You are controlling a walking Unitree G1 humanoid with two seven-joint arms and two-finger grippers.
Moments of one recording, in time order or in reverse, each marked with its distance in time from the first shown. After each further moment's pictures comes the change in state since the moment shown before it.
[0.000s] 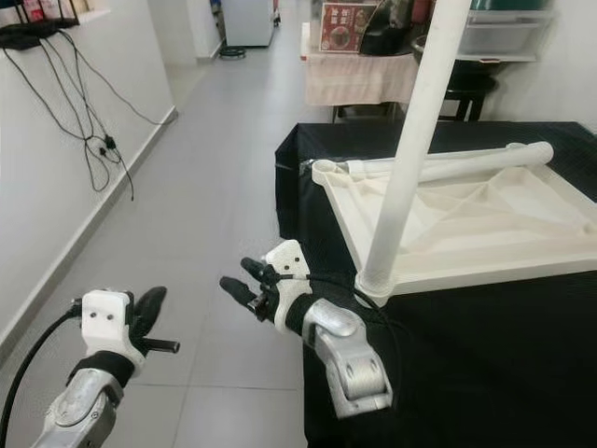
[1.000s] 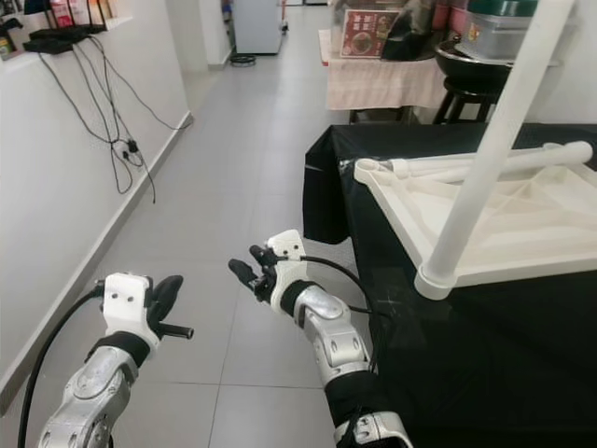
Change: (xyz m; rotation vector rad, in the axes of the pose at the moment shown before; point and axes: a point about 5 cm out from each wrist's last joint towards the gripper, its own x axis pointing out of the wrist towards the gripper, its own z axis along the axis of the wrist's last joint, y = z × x) left arm 0.025 -0.010 0.011 -0.002 -0.035 -0.081; right arm 0.019 -0.019 -0.012 0.029 0.026 -0.072
